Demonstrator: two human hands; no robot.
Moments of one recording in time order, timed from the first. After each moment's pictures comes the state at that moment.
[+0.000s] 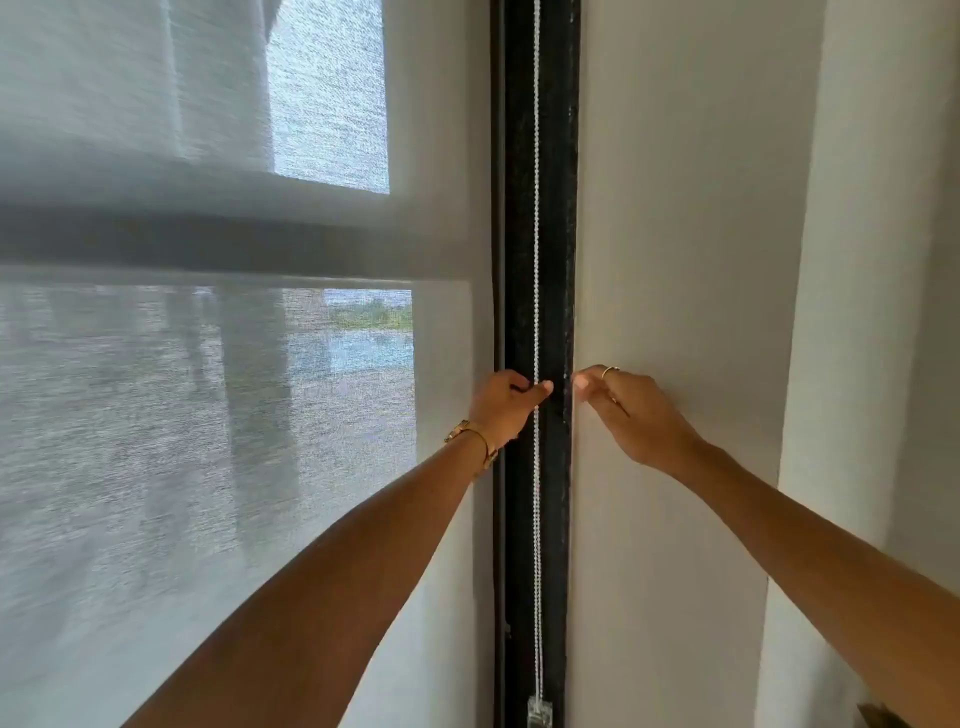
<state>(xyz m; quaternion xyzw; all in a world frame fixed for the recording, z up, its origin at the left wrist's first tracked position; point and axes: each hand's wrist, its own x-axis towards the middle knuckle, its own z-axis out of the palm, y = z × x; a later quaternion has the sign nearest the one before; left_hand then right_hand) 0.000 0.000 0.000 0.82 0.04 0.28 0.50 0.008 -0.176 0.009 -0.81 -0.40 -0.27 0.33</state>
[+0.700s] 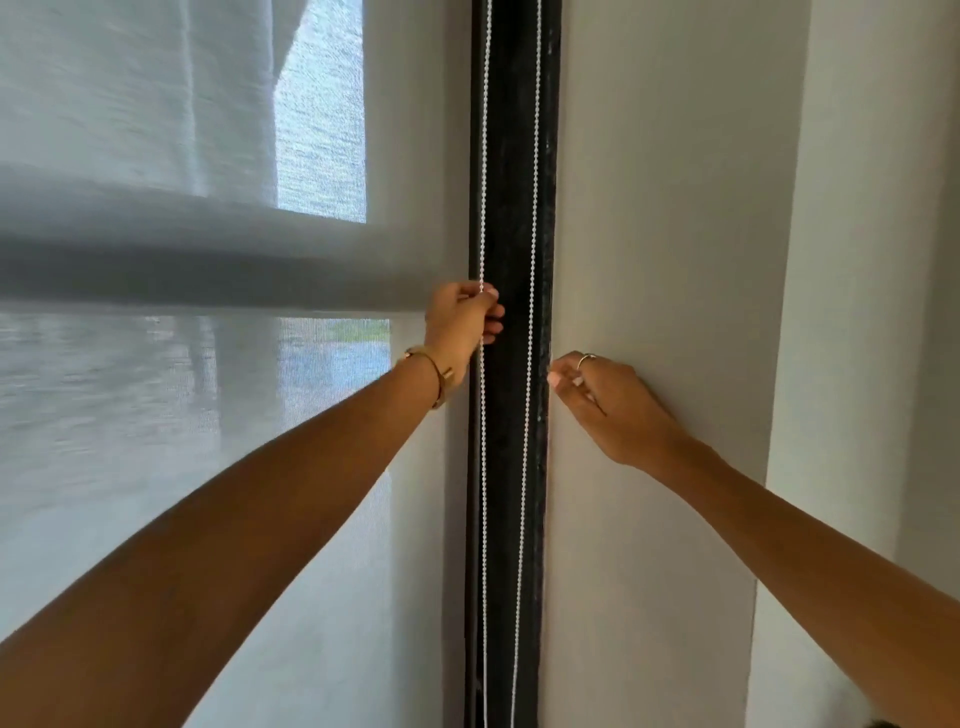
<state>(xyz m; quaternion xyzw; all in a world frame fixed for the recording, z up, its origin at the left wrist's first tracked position) 0.010 0.005 0.120 0.67 -0.03 0.41 0.62 0.032 -0.182 0.059 -0.78 -0.44 -0.31 0.32</state>
